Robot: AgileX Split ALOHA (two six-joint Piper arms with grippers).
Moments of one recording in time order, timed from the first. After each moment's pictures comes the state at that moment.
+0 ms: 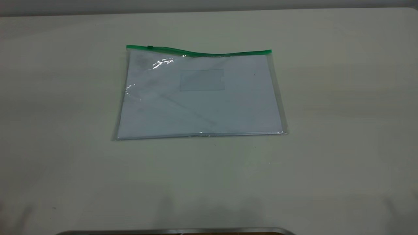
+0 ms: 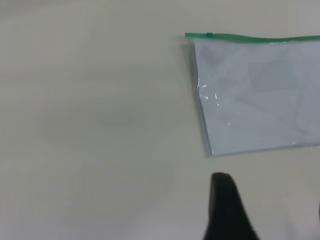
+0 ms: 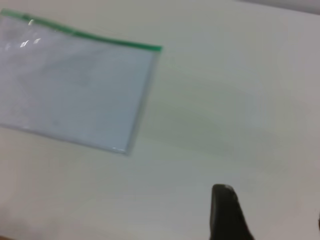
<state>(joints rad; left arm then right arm) 0.01 0.58 -0.53 -0.27 0.64 0.19 0.07 0.60 -0.49 0.27 0.65 -0.35</state>
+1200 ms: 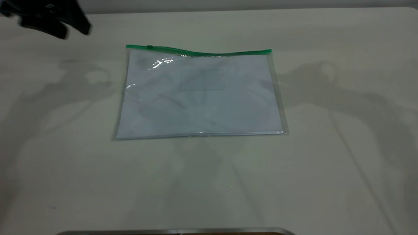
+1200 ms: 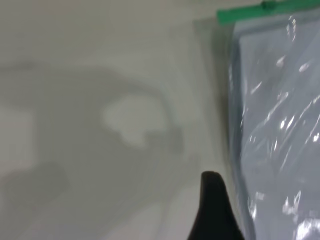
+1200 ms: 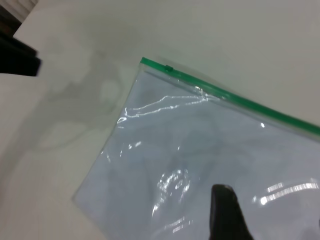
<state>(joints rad) 0.01 2.16 -1.35 -0.72 0.46 0.72 0.10 2.09 -1.21 1.50 0.68 -1.56</state>
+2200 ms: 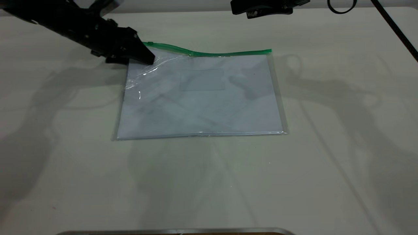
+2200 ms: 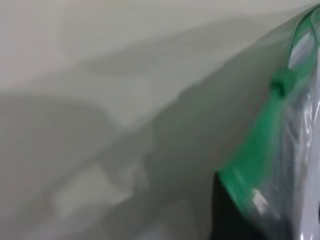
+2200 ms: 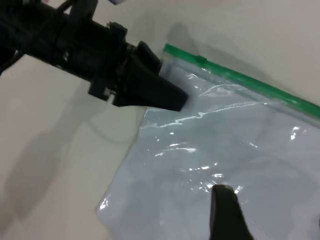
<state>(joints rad) -0.04 2.67 -1.79 -1.13 0.67 1.17 0.20 2.31 -1.44 1.48 0.72 -1.44</state>
